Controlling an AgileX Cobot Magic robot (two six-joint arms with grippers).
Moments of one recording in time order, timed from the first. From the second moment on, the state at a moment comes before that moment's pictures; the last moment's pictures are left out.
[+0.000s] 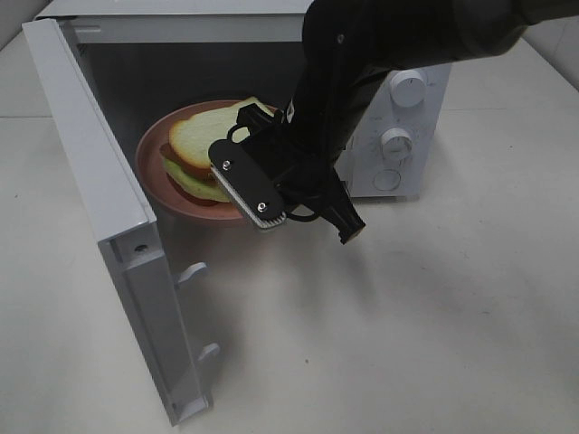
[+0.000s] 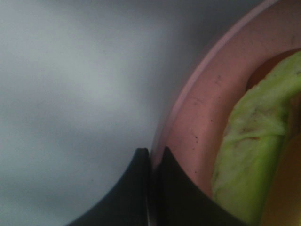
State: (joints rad) left arm -0.03 0.00 -0.52 -0.08 1.08 0.04; right arm 0.69 1.98 -1.42 0.03 0.67 -1.61
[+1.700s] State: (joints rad) left arm -0.03 0.00 -0.52 -0.08 1.08 0.04; right arm 0.67 2.38 -2.09 -0.09 0.91 -1.27
